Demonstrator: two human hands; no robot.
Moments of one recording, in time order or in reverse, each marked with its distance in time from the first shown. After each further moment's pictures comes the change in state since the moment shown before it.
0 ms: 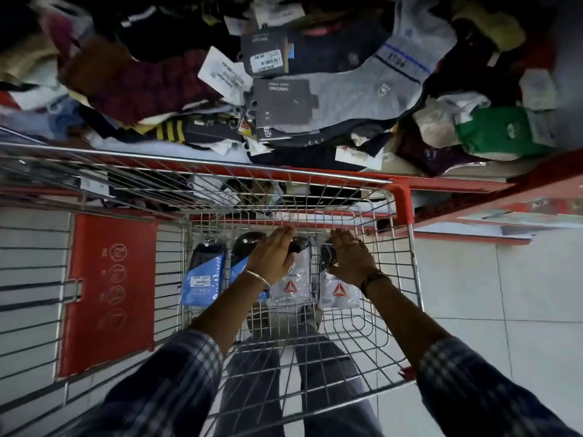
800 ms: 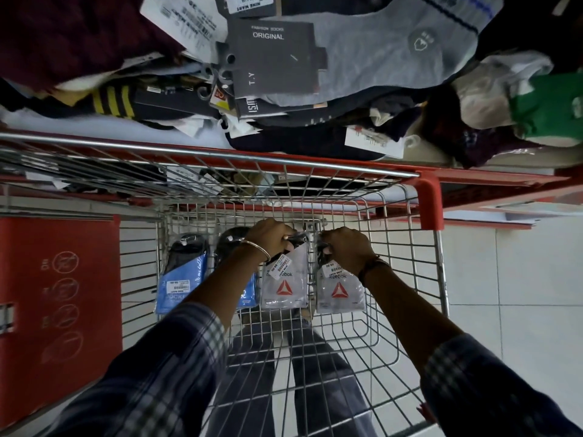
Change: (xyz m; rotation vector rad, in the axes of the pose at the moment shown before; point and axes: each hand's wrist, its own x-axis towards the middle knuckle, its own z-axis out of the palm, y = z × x) left_hand 0.073 -0.029 0.023 -0.112 -0.294 -0.143; right_hand 0.047 0.006 0.006 -0.054 -0.033 -0.021
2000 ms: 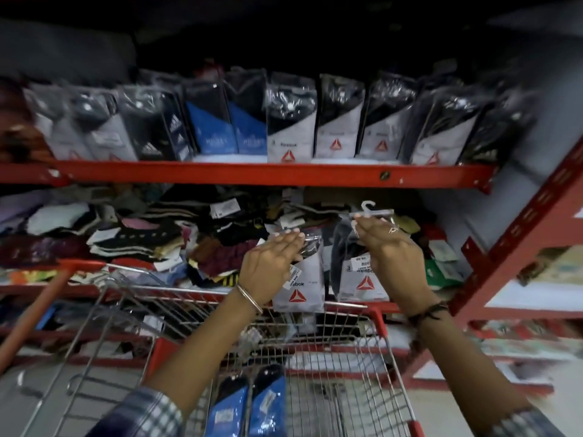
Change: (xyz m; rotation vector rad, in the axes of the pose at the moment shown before) left_hand -0.288 0.163 -0.250 0.440 1.202 0.625; right_hand -0.255 -0.087 -0.285 -0.143 1.399 -0.366
